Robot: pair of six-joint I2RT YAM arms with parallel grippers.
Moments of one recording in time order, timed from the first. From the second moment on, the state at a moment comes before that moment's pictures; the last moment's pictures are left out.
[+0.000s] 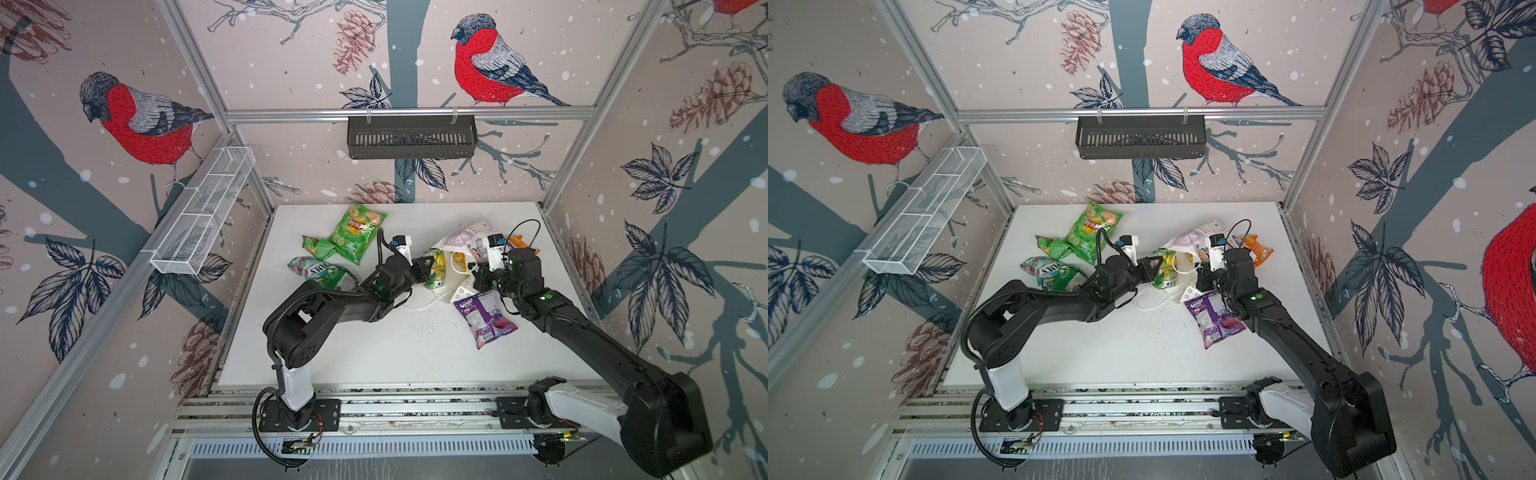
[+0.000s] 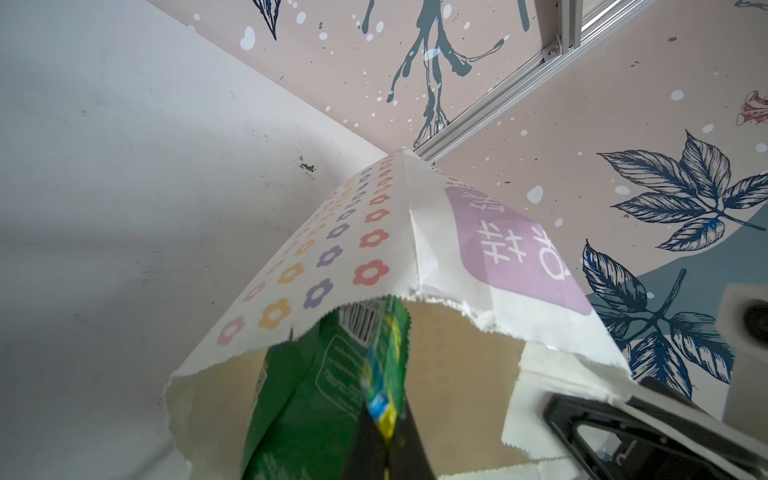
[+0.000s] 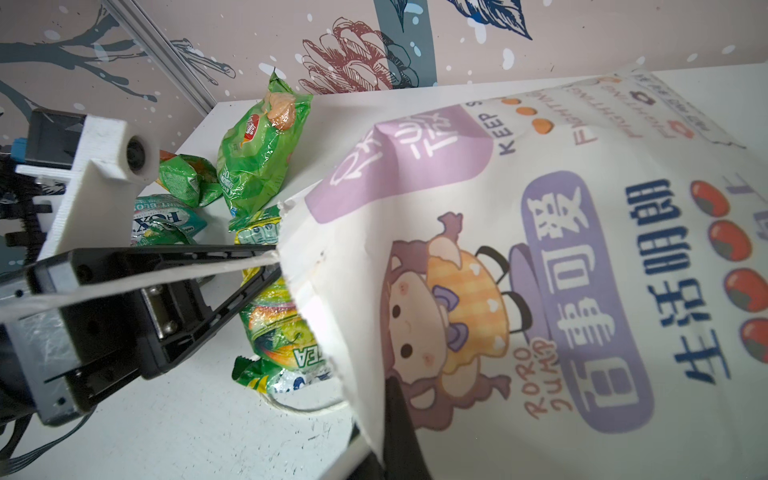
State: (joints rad) left arm -0.75 1.82 0.89 0.76 0.07 -0.87; right arm 0.34 1.12 0.70 -0.07 -0.24 0.21
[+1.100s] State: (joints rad) left arm -0.71 1.35 0.81 0.53 -0.04 -0.70; right arm 0.33 1.13 0.71 -0.01 -0.19 0.25
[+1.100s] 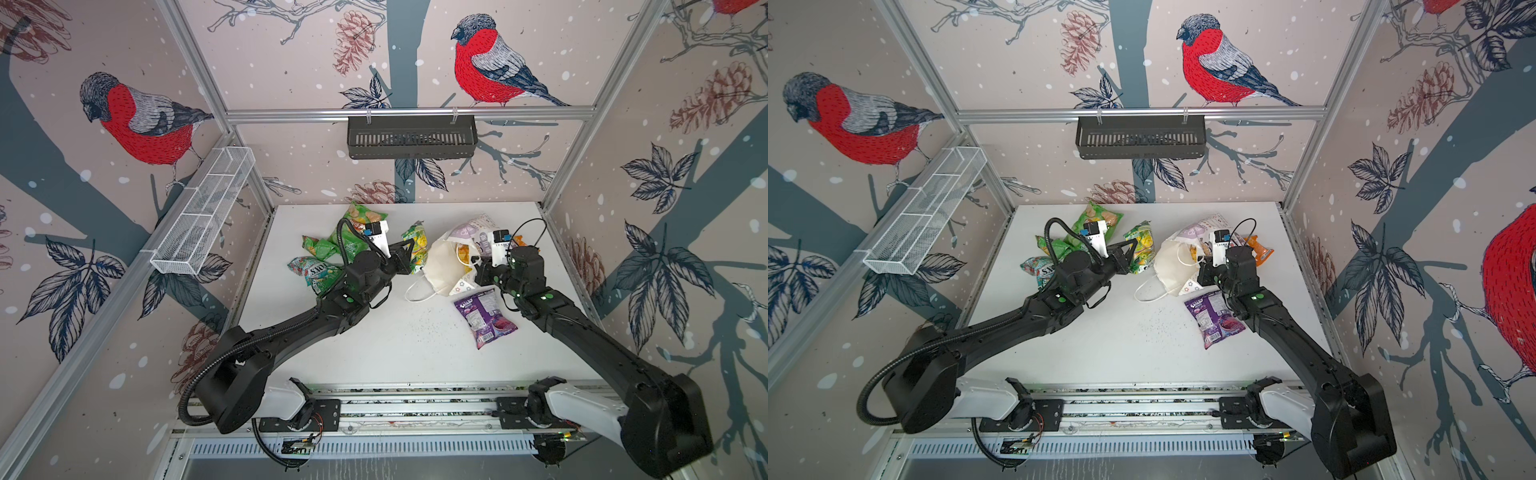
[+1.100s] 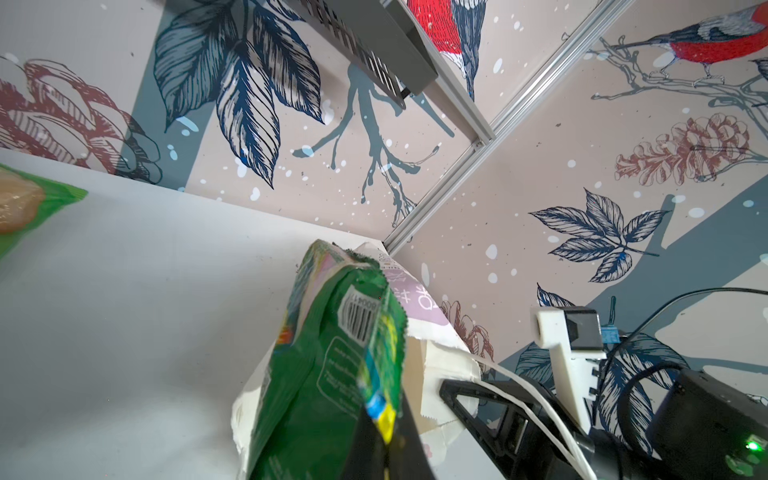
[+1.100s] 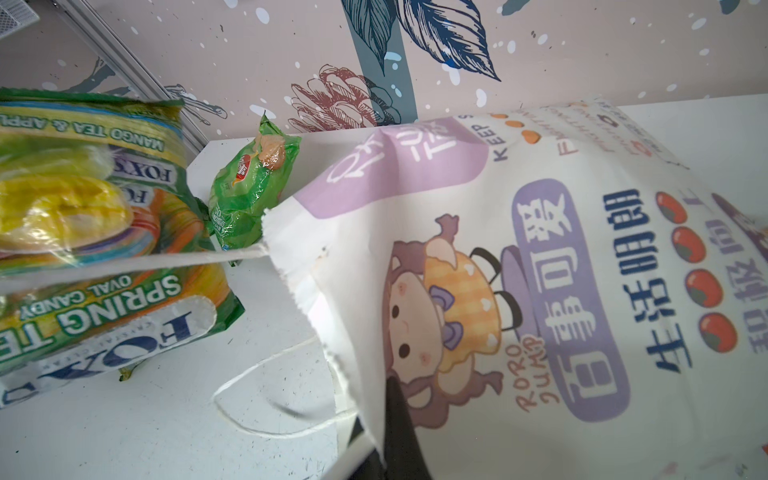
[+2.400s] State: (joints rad) left arm -0.32 1.48 0.84 0.31 -0.17 -0.59; right arm 0.33 0.90 0.62 -0.17 -0.24 0.21
